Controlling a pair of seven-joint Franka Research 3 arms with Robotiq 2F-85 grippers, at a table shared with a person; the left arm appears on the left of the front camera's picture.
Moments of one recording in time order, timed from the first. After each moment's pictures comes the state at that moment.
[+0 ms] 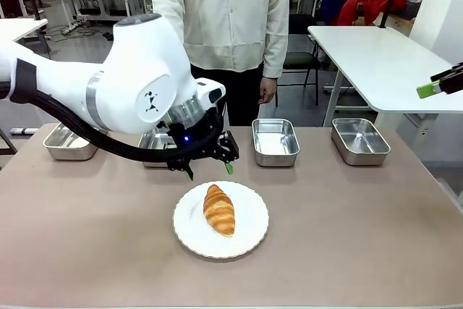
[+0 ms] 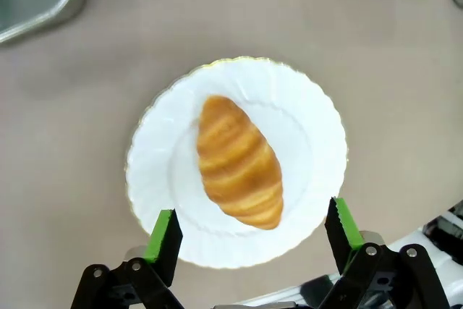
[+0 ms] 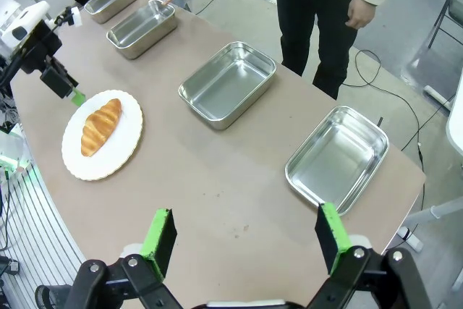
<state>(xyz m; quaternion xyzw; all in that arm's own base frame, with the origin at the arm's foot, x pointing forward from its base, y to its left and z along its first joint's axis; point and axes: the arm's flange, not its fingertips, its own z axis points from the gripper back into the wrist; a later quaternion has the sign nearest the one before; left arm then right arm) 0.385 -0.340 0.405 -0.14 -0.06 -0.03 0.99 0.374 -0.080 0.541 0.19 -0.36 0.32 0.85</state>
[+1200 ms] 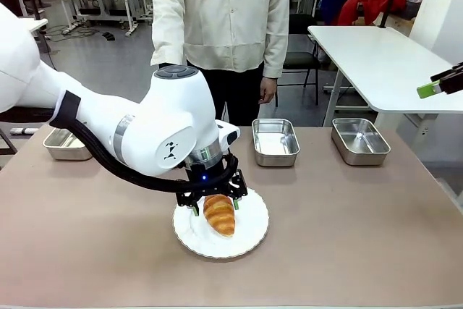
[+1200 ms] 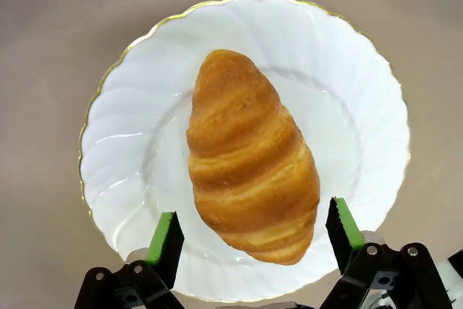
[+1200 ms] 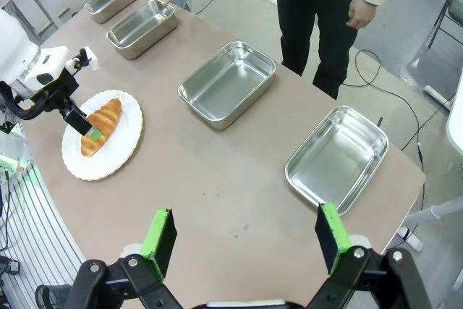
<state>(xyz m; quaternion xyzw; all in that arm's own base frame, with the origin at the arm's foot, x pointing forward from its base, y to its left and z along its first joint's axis) 0.365 -0.367 0.327 -0.09 -0.03 0.01 1.00 0.374 -0.081 0.541 0.19 -0.36 0.32 0.85</state>
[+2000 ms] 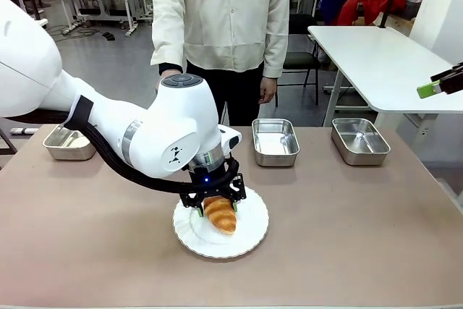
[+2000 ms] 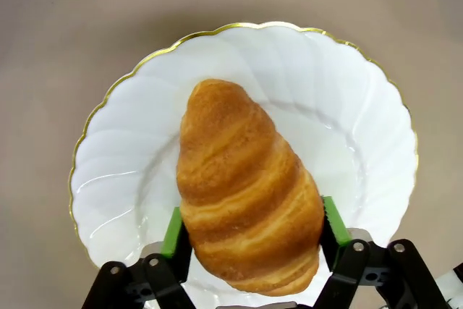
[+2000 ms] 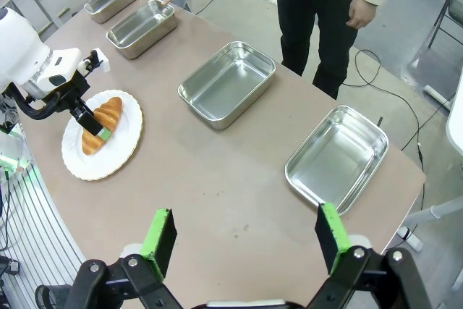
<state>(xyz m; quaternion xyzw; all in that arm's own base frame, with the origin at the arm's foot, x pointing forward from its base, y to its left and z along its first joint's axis) 0.381 -0.372 0.311 -0.09 -0.03 0.00 1.00 0.374 -0.081 0.541 0.19 -0.36 0.32 0.85</state>
